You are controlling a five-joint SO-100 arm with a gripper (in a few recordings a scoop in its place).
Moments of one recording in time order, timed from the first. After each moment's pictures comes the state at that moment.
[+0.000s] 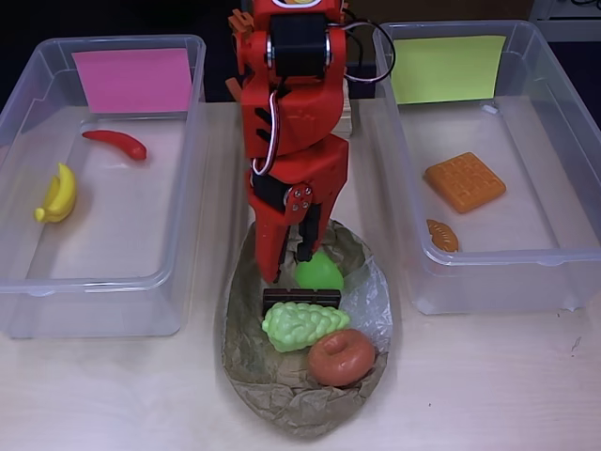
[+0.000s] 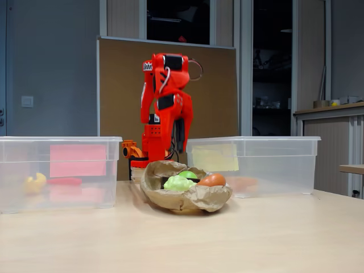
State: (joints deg) arm -5.5 86.2 97.7 63.8 43.1
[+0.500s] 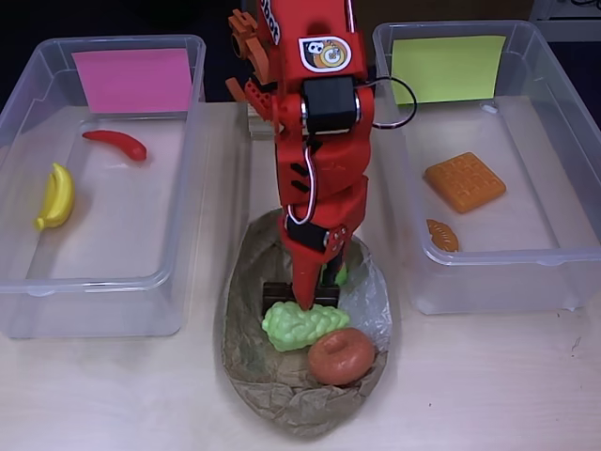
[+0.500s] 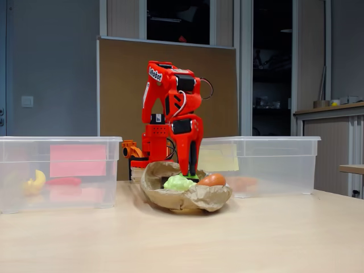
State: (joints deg) arm -9.8 75.8 98.1 56.9 36.7
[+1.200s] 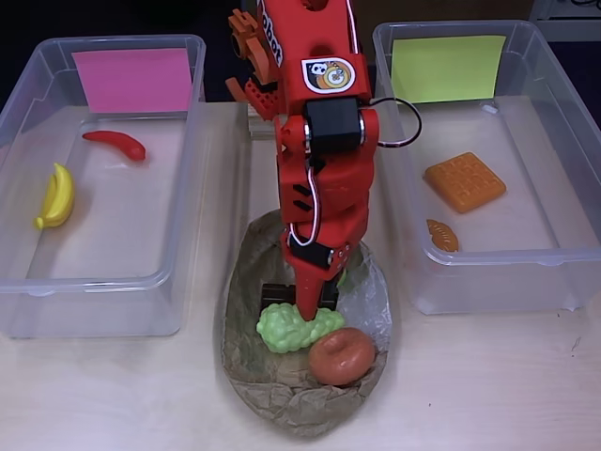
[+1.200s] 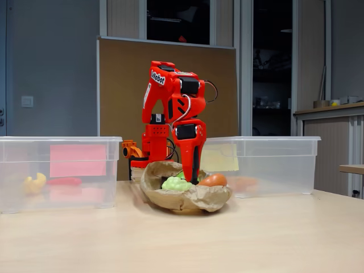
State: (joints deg) arm -8.7 67.5 86.7 64.7 34.3
